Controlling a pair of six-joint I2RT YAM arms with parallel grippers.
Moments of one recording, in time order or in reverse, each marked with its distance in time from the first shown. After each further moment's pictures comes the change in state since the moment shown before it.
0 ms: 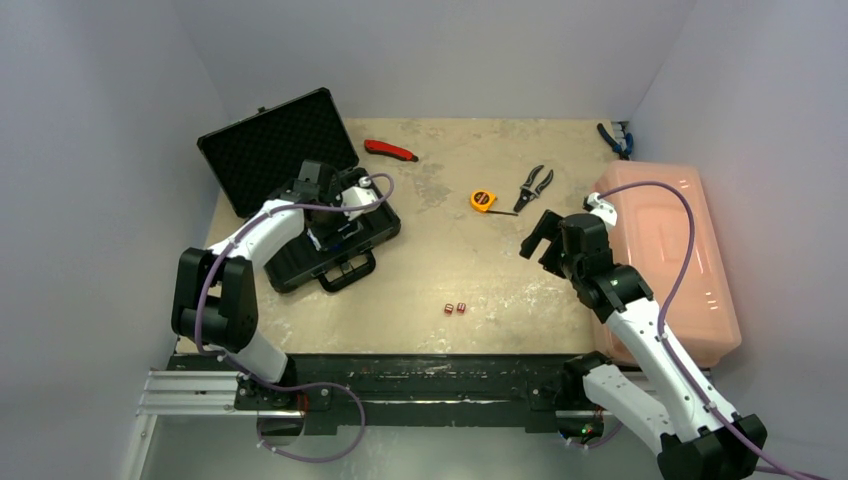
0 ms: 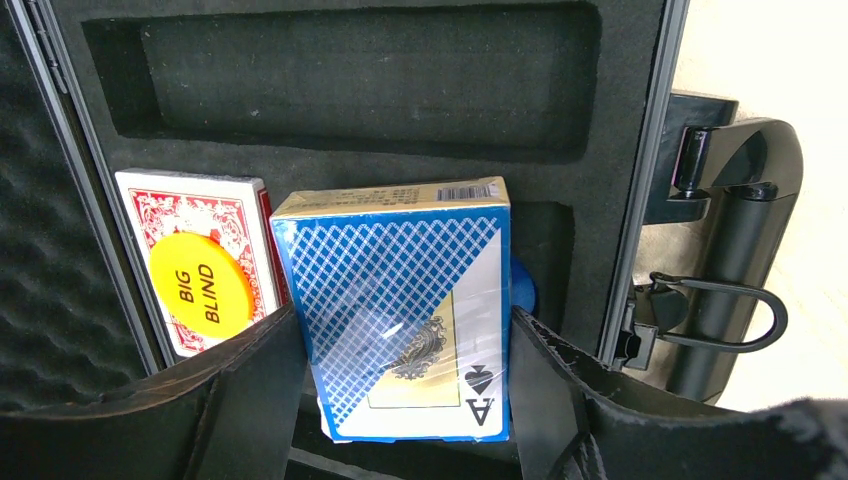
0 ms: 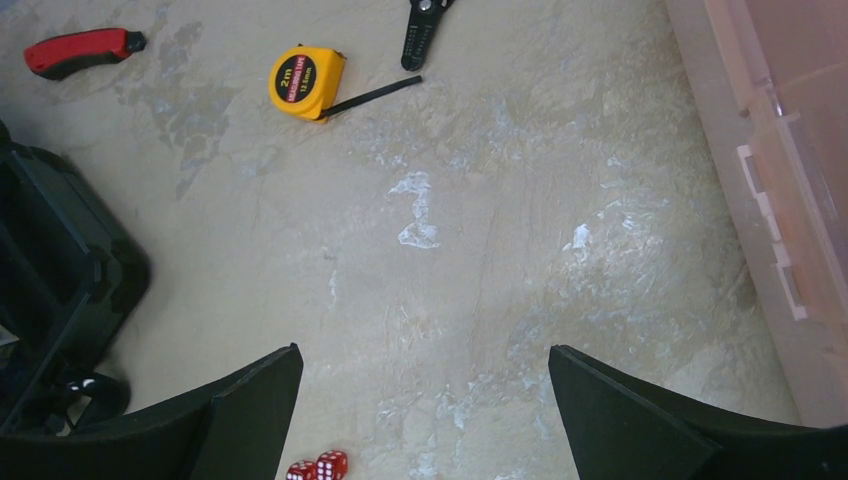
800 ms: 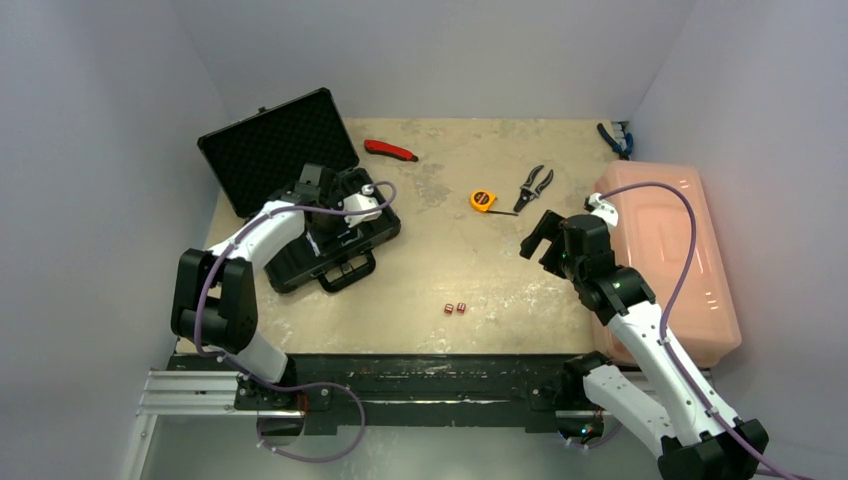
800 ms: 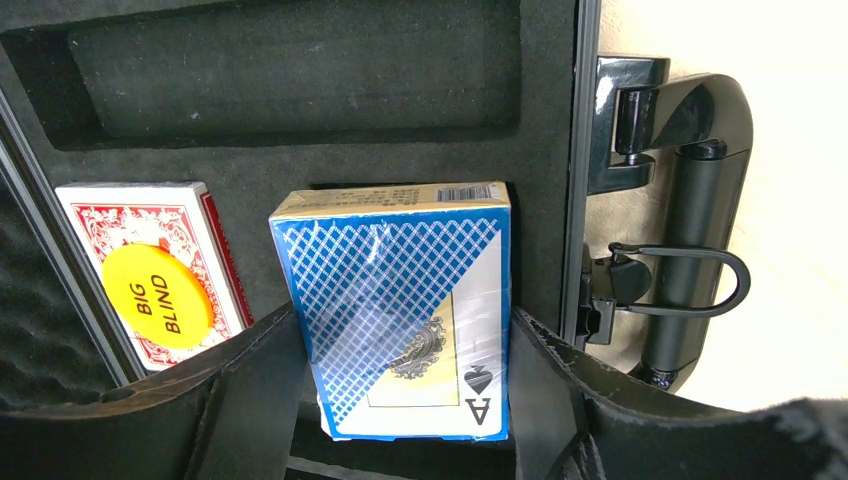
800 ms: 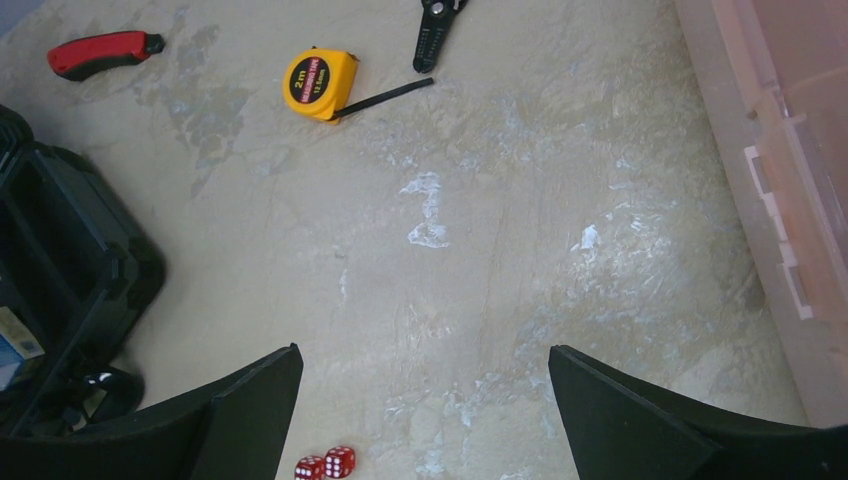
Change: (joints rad) left arm -0.008 -0.003 -0.008 -0.065 0.038 0.055; right arm 0.000 -0.020 0.000 0.000 -0.014 -0.001
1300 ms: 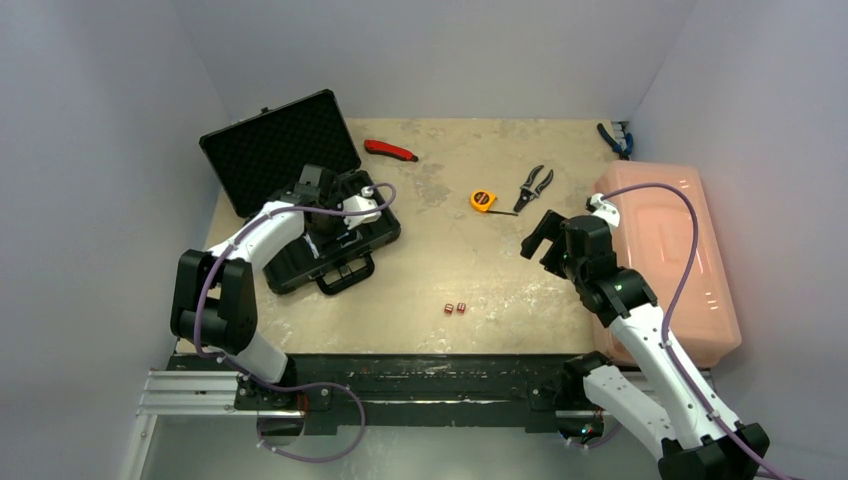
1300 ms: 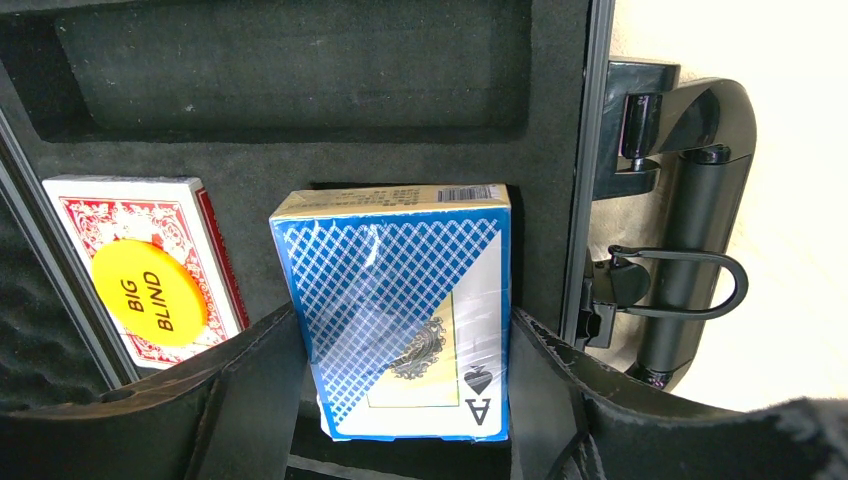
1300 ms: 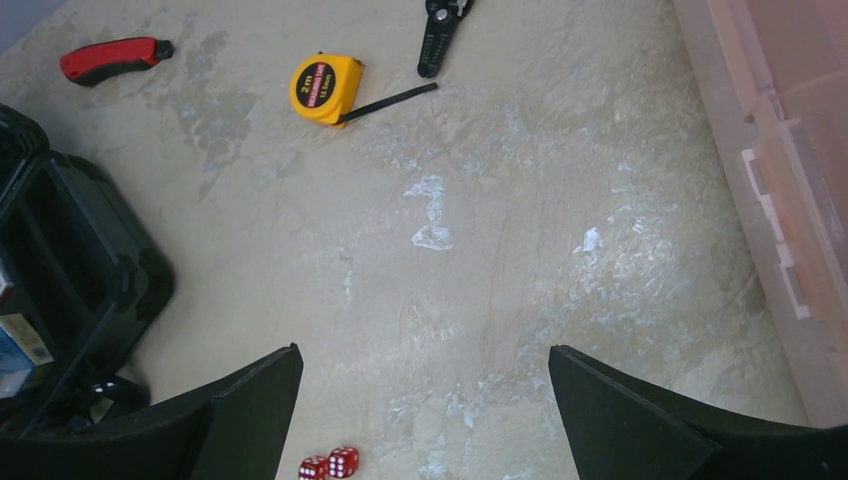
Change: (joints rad) left arm 0.000 -0.007 -0.006 -0.020 0.001 -0.002; right arm 0.000 -0.015 0.000 0.000 0.000 0.000
